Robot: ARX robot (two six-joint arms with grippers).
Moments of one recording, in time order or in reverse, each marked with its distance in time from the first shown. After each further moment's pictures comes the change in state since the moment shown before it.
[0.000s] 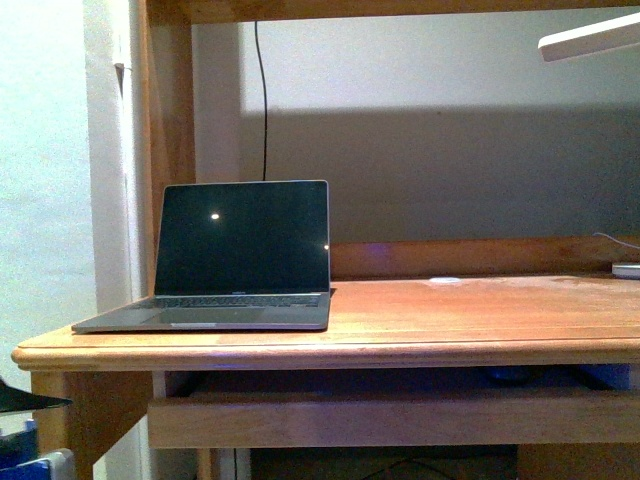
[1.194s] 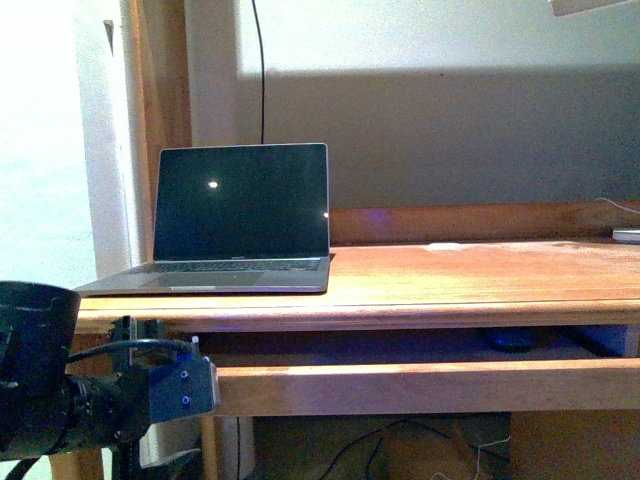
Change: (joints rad) left arm -0.130 0.045 0.367 -0.790 -0.026 -0.221; right arm 0.000 0.000 0.000 0.000 0.000 0.000
